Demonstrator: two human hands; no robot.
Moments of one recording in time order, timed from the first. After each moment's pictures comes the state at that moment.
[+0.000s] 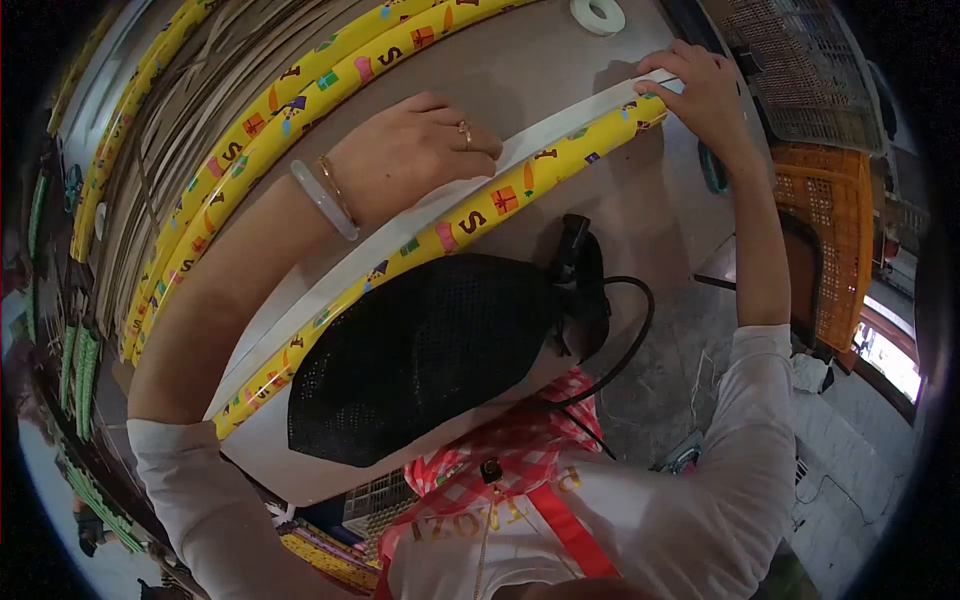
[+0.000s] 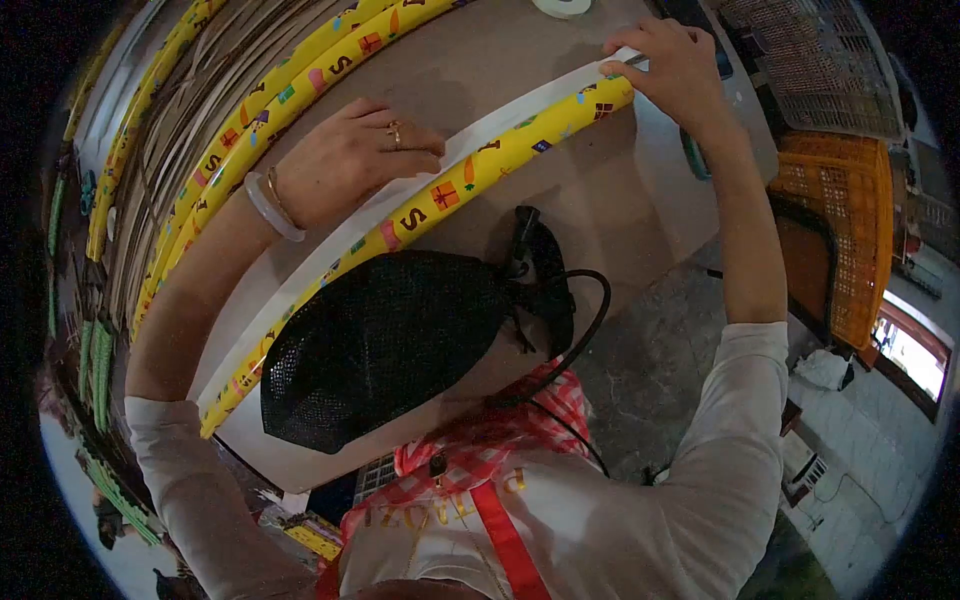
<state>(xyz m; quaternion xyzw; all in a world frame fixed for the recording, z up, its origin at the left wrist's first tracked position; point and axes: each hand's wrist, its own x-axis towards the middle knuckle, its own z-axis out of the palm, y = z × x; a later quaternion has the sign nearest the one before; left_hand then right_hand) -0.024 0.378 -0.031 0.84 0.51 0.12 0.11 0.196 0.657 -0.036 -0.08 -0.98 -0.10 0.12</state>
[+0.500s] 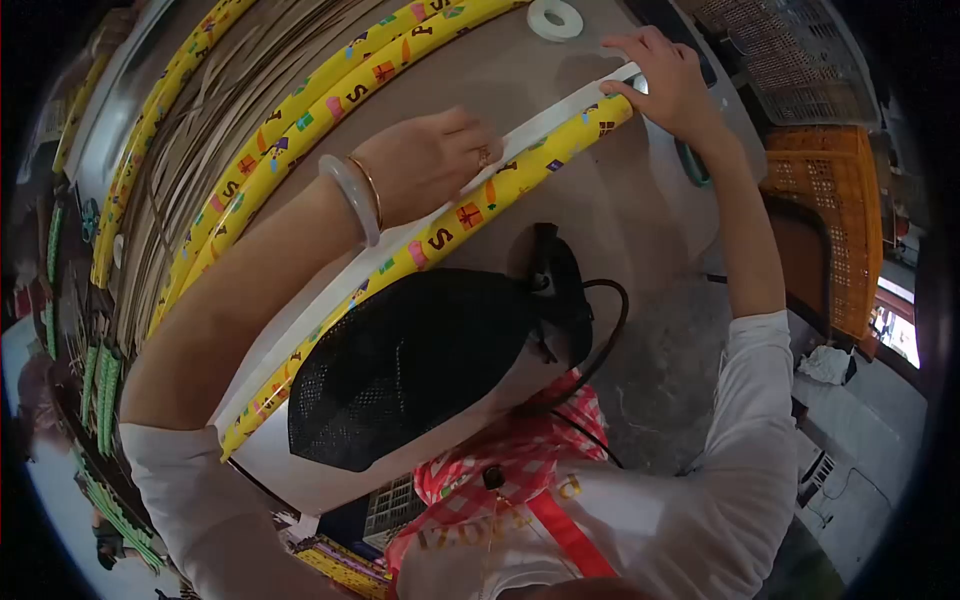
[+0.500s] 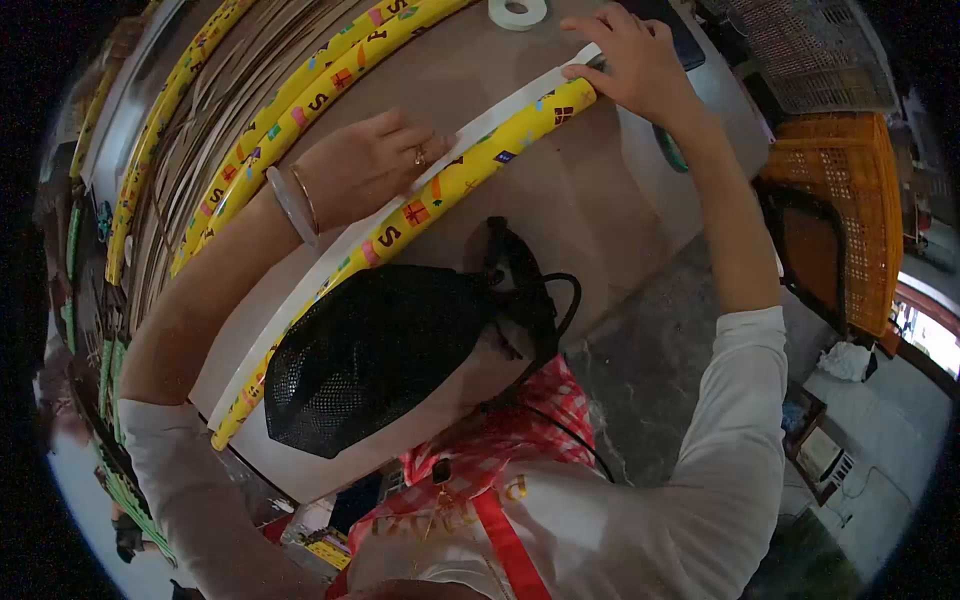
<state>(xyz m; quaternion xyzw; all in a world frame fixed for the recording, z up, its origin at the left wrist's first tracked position) 0.002 0.413 -0.017 0.87 0.46 -0.15 -0.07 0.194 0.650 -0.025 -0.11 -0.99 -0.05 0.08</state>
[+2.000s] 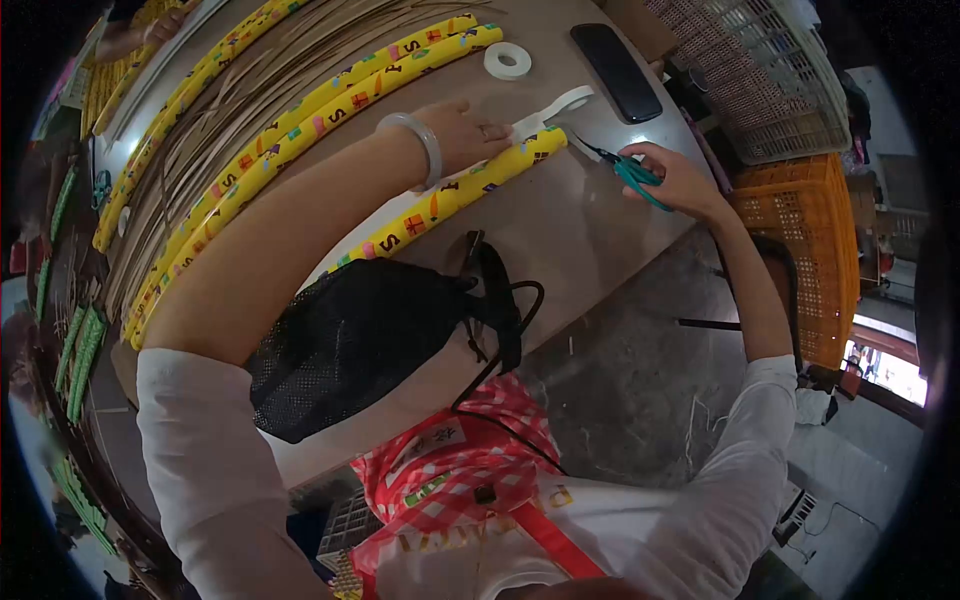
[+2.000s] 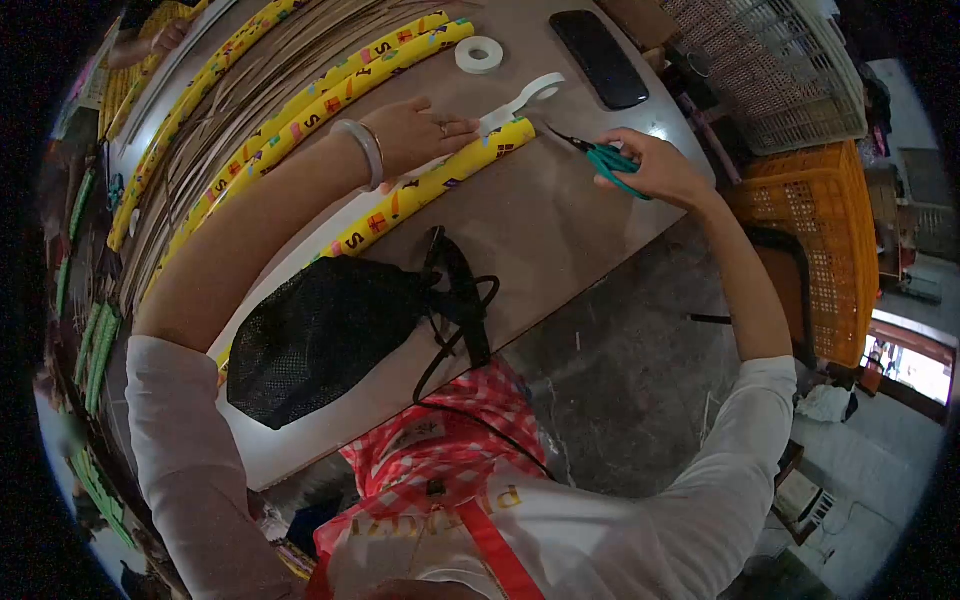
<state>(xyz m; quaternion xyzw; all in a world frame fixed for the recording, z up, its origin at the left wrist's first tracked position) 0.030 0.481 -0.021 0.84 0.51 -0.20 0.02 0.287 0.657 0.014 -0.29 -0.89 0.33 -0.09</state>
